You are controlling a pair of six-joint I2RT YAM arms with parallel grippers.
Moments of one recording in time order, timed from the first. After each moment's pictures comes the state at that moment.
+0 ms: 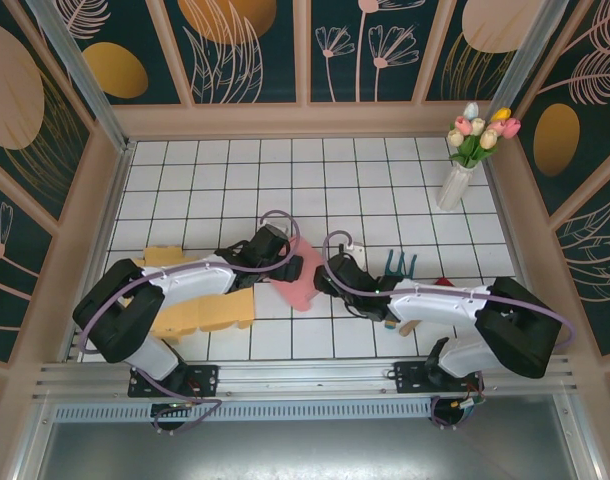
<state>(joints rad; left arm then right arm) -0.77 1.56 0.78 -0.14 -0.18 -0.44 1.02 1.36 0.59 -0.08 0.35 0.96</state>
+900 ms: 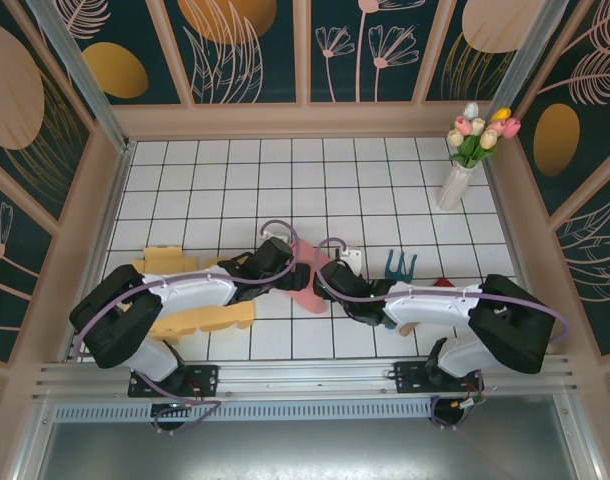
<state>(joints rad) -0.85 1.53 0.71 -0.08 -0.17 -0.64 1.05 1.40 0.59 -0.09 0.43 0.94</state>
